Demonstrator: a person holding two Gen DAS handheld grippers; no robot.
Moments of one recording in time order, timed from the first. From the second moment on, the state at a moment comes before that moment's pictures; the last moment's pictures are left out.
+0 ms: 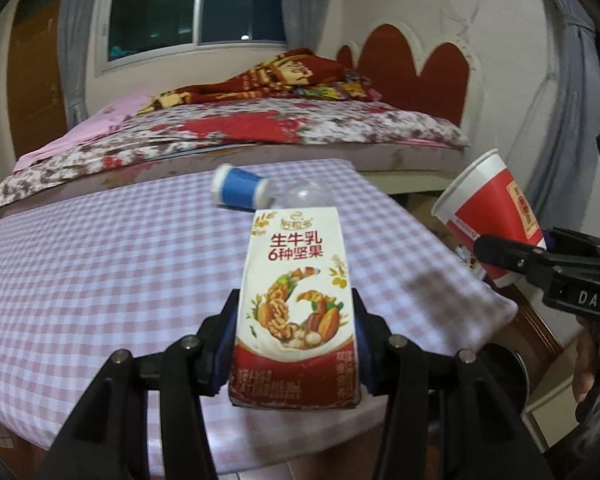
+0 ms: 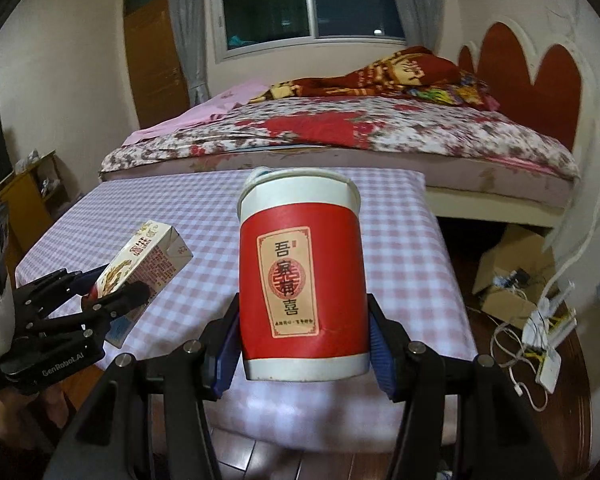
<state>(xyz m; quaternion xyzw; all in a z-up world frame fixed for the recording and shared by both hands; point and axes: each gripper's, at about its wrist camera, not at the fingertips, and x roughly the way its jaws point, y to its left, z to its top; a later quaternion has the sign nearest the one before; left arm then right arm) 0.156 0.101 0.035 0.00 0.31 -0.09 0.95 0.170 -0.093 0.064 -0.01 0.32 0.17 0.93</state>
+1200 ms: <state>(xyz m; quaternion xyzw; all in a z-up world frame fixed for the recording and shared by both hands) 0.090 -0.137 -0.035 0.09 0.38 -0.33 0.86 0.063 -0.329 -0.031 0.06 0.42 -0.03 0.91</state>
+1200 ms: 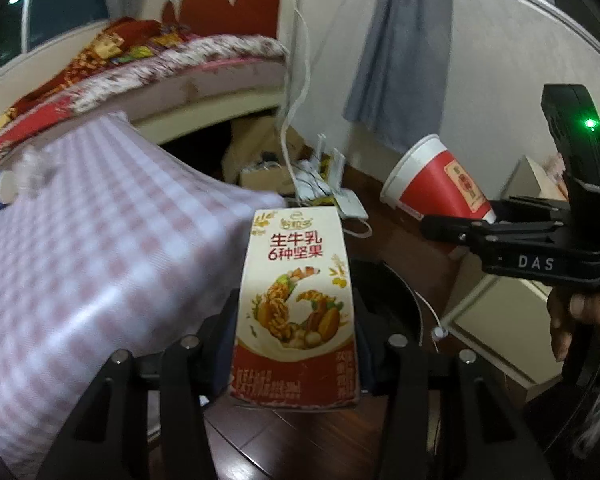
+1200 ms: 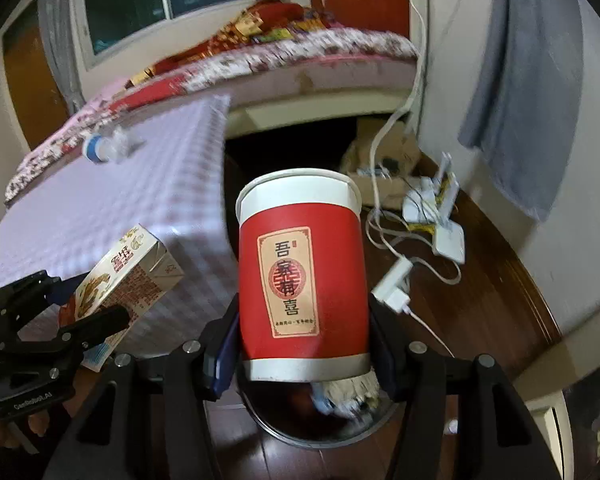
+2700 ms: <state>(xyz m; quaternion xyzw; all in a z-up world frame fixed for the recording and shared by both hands) 0.130 -0.185 -0.150 0.09 0.49 -0.30 0.82 0.075 -0.386 -0.173 0.02 0.56 -0.10 0.82</state>
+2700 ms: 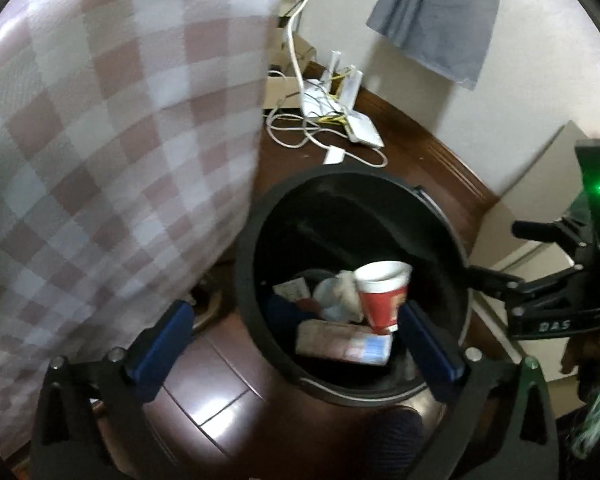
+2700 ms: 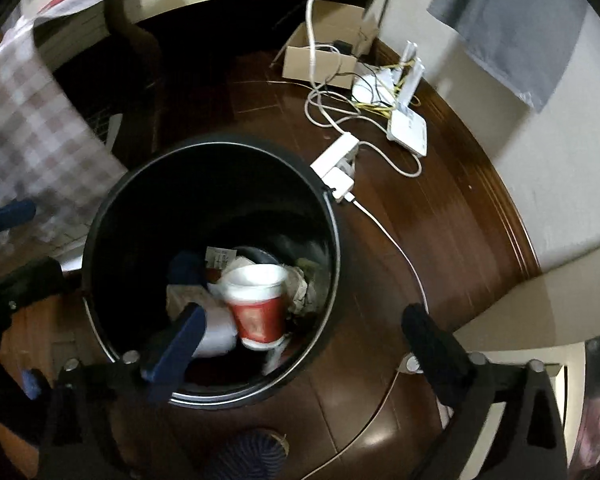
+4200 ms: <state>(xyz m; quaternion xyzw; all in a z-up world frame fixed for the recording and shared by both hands) 0.115 -0.064 -0.016 0.04 0.36 -0.19 0.91 0.081 -0.280 -0.028 -0.04 0.41 -0.04 0.91</state>
